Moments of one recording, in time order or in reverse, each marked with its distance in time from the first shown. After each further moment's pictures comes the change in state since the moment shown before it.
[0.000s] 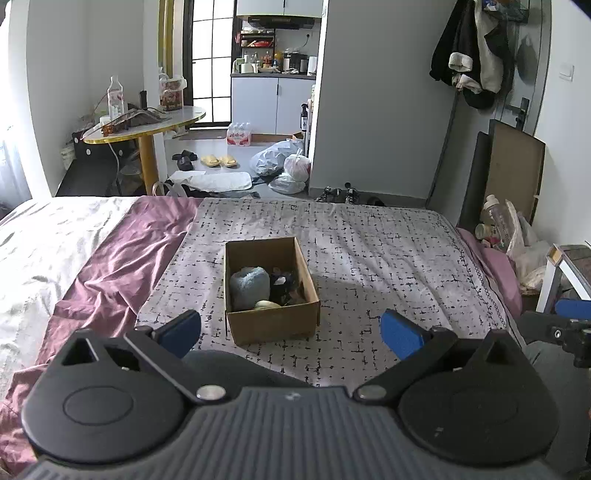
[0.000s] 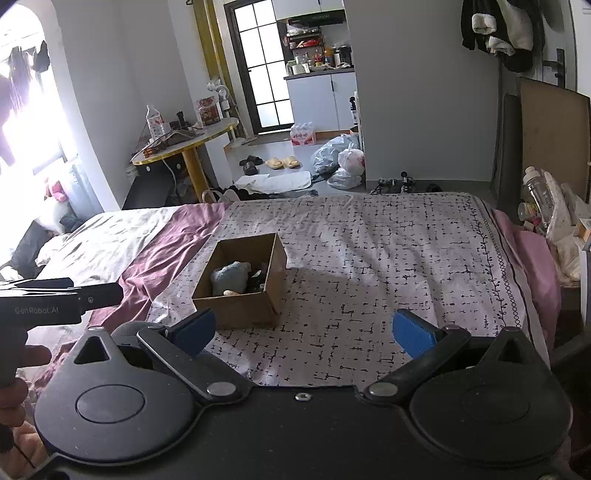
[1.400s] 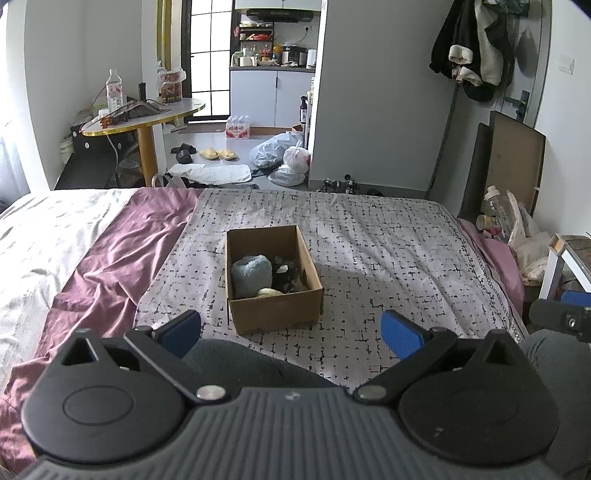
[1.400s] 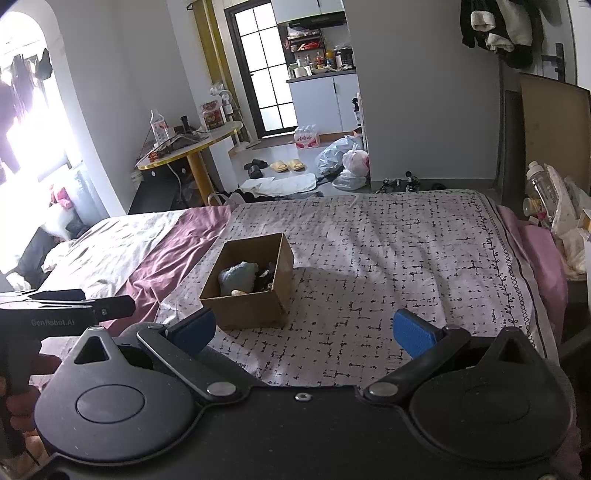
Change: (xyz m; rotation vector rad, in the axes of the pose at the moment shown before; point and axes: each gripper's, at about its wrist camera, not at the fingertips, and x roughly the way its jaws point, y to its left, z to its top) left arm 0.006 0.008 -0.011 -0.002 0.026 -0.005; right arm 0.000 0.001 -0.008 0.019 -0.009 0.025
